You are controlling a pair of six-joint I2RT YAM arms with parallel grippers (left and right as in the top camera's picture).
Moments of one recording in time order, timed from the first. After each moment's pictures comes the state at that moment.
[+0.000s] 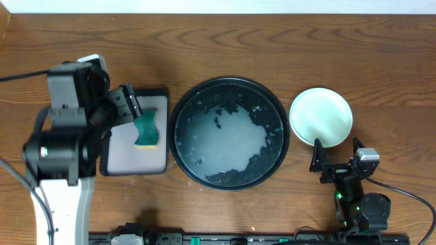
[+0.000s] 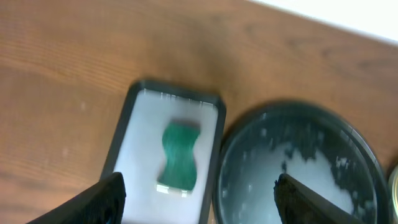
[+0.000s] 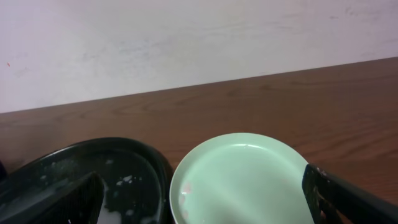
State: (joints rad) left arm 0.02 1.11 1.38 -1.04 -0.02 -0.25; right arm 0.02 0.01 0.01 -0.07 -0.10 0.19
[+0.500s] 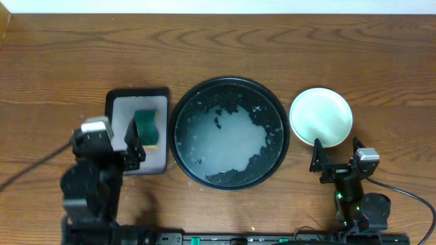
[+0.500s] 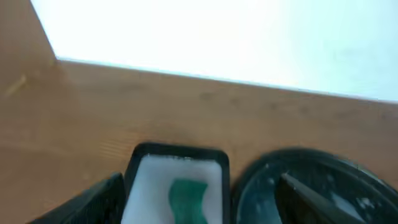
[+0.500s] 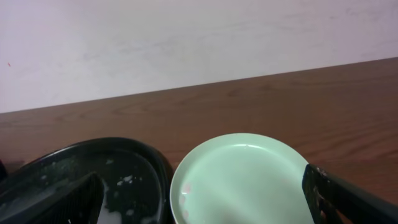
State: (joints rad) left arm 0.02 0.43 0.66 -0.51 -0.03 -0.10; right arm 0.02 0.01 0.01 -0.07 -0.10 0.19
